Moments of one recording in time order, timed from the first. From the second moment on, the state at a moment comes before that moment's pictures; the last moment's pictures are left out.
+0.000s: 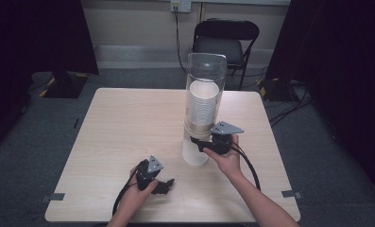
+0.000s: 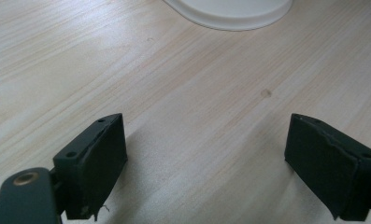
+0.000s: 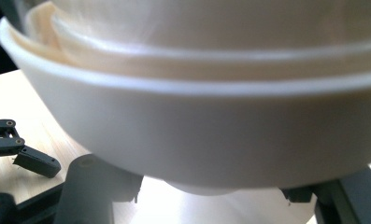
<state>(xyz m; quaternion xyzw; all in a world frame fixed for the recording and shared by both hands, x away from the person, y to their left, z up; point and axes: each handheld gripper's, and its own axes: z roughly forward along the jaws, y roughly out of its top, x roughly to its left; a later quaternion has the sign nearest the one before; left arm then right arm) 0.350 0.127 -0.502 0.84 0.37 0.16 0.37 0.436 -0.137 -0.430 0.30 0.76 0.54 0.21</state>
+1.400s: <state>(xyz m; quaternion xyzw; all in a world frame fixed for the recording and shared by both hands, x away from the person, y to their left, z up) 0.352 0.127 -0.481 0.82 0.39 0.14 0.40 0.382 -0.160 -0.482 0.24 0.86 0.43 0.15</state>
